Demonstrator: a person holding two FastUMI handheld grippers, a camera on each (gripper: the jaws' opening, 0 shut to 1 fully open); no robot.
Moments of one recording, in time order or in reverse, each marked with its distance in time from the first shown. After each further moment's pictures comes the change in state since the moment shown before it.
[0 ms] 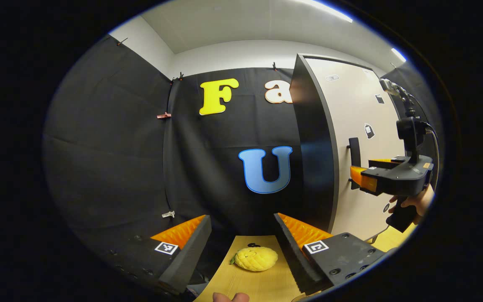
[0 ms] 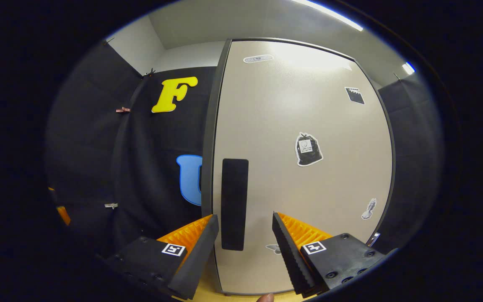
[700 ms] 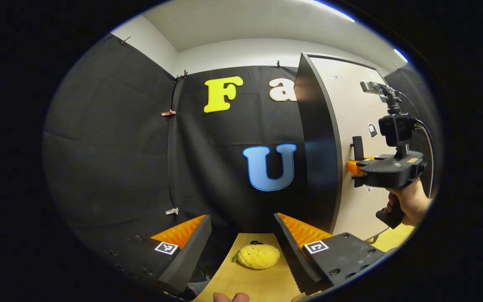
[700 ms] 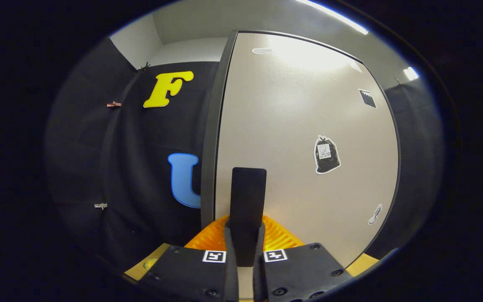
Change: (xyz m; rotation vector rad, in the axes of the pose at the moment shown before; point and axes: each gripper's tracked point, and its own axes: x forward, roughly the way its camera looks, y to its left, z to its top) left arm -0.009 0.009 -0.005 -0.012 0.026 0.025; right arm 0.032 0.008 -0.005 -0.007 0.051 -0.045
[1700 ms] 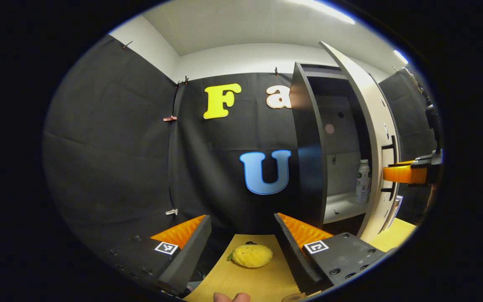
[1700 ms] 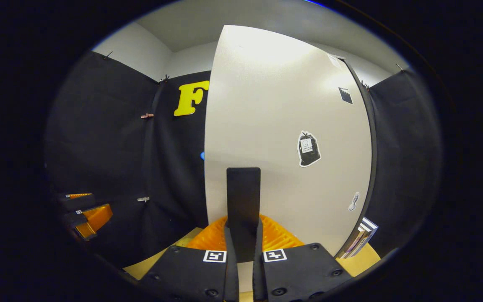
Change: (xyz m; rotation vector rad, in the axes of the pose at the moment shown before) left arm -0.041 -0.018 0.019 -0.005 -0.042 -0.005; right arm -0.125 -0.035 0.018 0.039 0.050 0.224
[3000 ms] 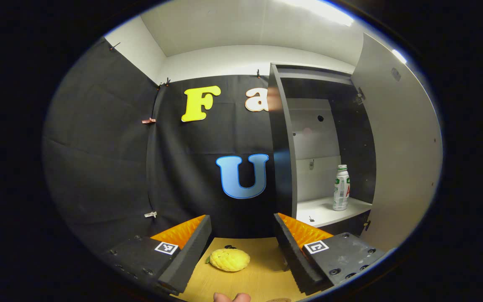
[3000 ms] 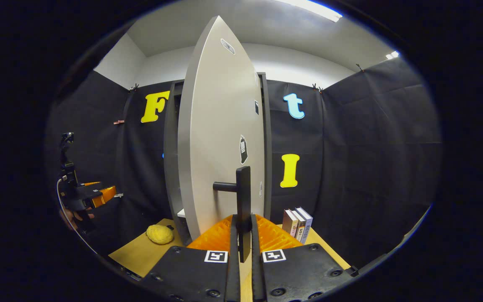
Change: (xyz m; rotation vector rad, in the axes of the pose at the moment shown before) left arm 0.014 -0.079 0.009 0.001 -0.010 -0.117; right arm -0.145 -0.162 0.015 0.018 -0.010 -0.240
